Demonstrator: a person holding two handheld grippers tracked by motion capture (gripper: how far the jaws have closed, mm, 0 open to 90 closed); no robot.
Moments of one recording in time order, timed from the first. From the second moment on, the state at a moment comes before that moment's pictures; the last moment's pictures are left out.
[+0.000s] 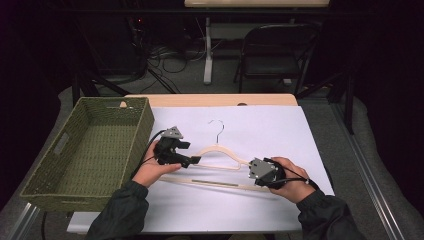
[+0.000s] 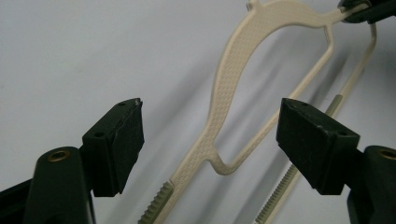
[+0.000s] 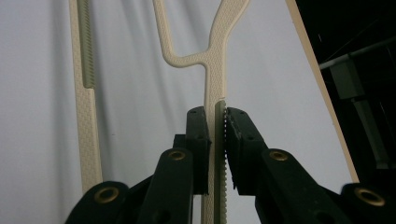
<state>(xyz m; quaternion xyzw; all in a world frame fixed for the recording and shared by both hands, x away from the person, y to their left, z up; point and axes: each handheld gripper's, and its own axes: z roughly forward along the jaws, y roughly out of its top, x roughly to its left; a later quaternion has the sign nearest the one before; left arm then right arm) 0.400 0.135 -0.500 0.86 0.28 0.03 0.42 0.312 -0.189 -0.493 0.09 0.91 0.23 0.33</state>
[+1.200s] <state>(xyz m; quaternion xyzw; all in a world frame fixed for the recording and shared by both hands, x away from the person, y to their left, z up) 0.401 0.130 -0.511 0.91 0.23 -0.02 0.36 0.313 -0.187 -0.499 0.07 0.91 0.22 0.35</state>
